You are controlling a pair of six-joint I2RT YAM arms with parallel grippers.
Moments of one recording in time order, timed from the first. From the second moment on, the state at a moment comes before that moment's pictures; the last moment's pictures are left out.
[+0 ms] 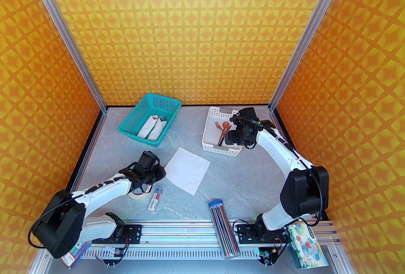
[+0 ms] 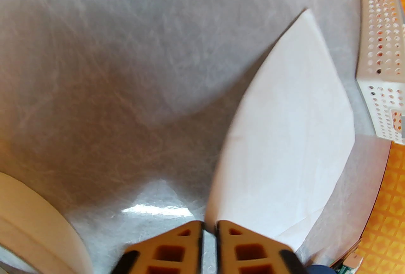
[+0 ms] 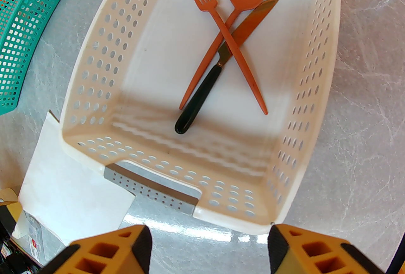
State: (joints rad) left arm -0.55 1.25 0.57 -0.24 0.06 -0.95; right arm 0.16 1.60 1.35 -0.86 -0.08 0.12
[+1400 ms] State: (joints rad) left arm -0.46 0.86 0.74 -0.42 -0.20 -0.55; right arm 0.16 2.25 2.01 -1.10 0.01 -0.11
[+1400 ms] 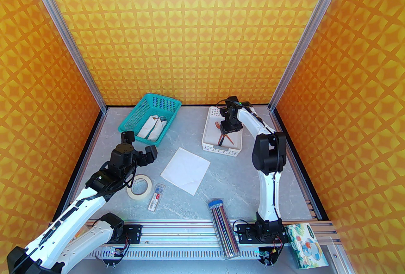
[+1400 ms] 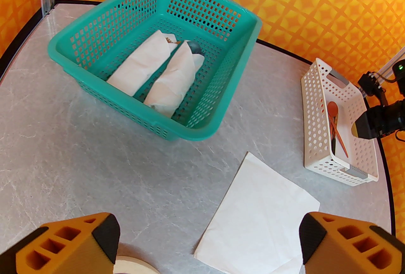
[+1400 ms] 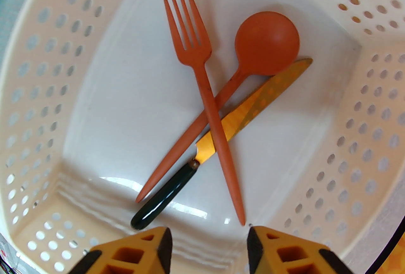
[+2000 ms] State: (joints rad) left arm -0.45 0.88 0.73 -0.42 -0.20 -0.55; right arm 0.16 2.41 2.12 -1.17 0.10 -0.20
